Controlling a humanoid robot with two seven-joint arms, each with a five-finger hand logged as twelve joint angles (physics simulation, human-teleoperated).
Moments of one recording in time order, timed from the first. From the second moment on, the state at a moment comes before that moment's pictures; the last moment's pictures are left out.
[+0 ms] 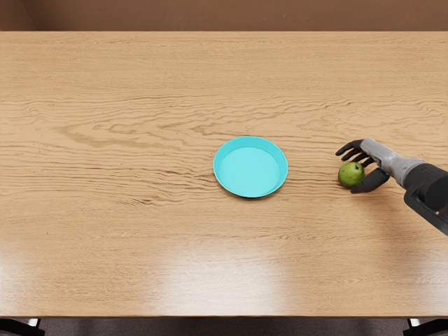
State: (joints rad) left arm -0.04 0.00 0.00 -0.08 -0.17 -0.06 0.15; right arm 0.88 -0.86 0.13 1.55 -0.93 -0.31 -0.33
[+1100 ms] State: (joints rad) left arm -0.04 0.00 0.00 -0.08 -0.17 -0.06 0.15; right arm 0.87 -0.83 0.13 1.53 -0.94 -0.32 -0.32
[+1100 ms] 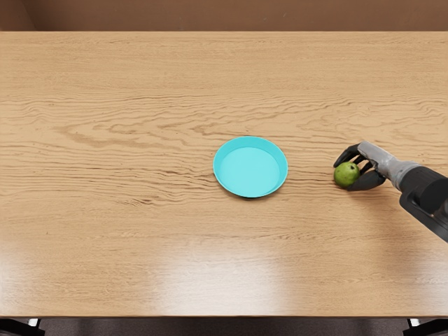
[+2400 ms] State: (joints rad) left arm -0.04 0.00 0.00 -0.08 -0.17 -0.06 0.15; right arm 0.92 -0.87 0.39 1.54 -0.66 0.15 -0.33
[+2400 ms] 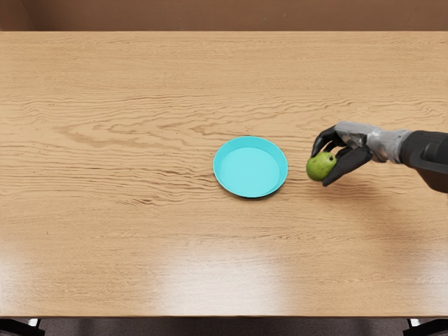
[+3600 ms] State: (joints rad) left arm -0.04 0.00 0.00 -0.08 -0.17 -0.06 0.15; right arm 1.01 -0.51 0.36 1.38 -0.77 0.10 -0.34
